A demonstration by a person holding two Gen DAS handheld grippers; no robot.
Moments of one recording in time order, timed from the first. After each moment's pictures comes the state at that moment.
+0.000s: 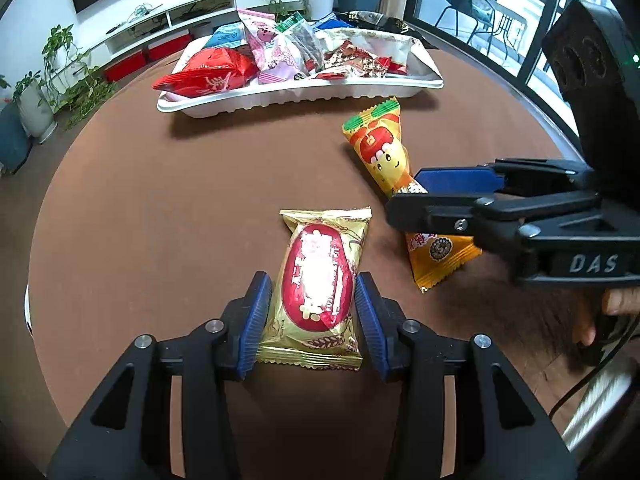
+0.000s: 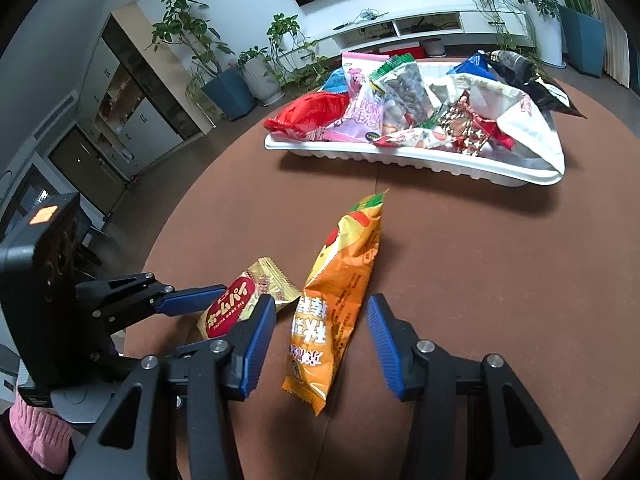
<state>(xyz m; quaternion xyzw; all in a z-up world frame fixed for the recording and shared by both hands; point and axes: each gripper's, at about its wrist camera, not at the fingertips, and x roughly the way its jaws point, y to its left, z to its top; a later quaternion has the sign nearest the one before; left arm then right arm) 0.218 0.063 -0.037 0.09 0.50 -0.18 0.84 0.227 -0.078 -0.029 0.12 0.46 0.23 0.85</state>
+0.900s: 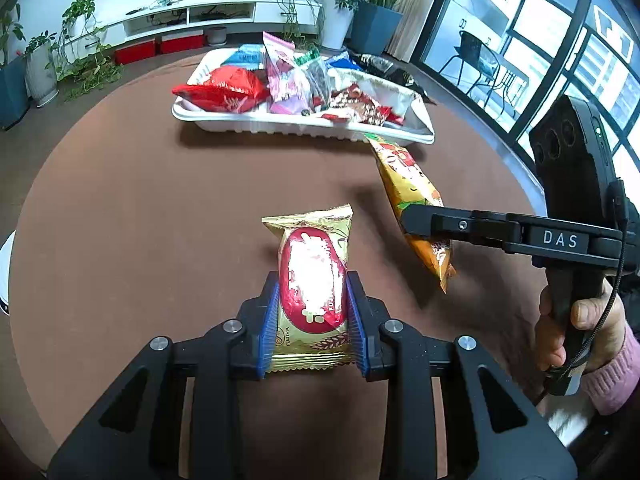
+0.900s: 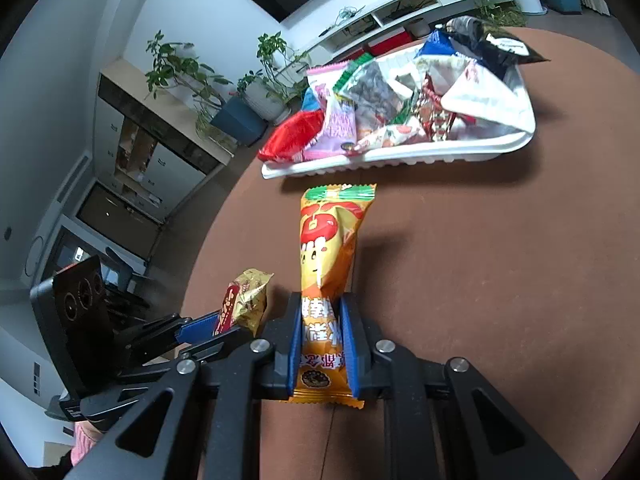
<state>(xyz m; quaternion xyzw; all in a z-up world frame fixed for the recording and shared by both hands) 0.211 0.078 -0.014 -0.02 0.47 -0.19 0.86 0.236 -0.119 -0.034 0.25 0.45 0.26 0.82</state>
